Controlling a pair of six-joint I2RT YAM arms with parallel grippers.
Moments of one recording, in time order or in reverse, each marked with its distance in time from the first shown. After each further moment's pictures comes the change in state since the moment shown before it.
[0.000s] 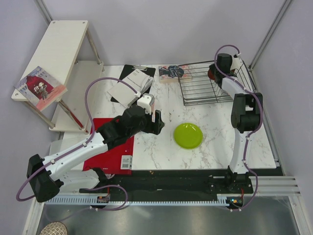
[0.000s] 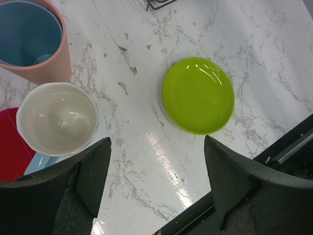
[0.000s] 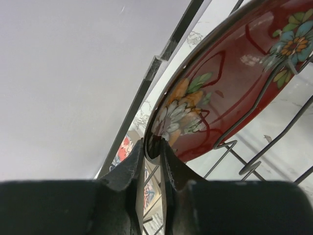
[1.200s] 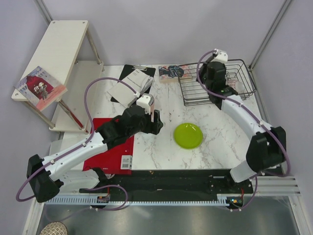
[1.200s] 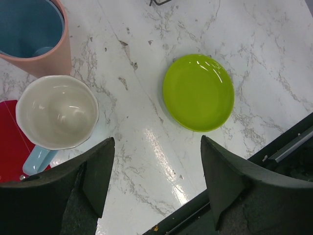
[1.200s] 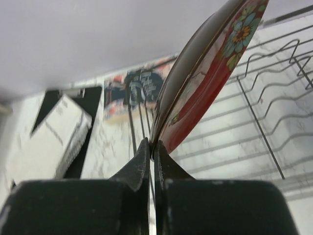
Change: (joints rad) left arm 0.003 0.001 0.002 -0.026 0.003 -0.021; right arm 0.252 -0.605 -0.398 -0.043 0.008 -0.548
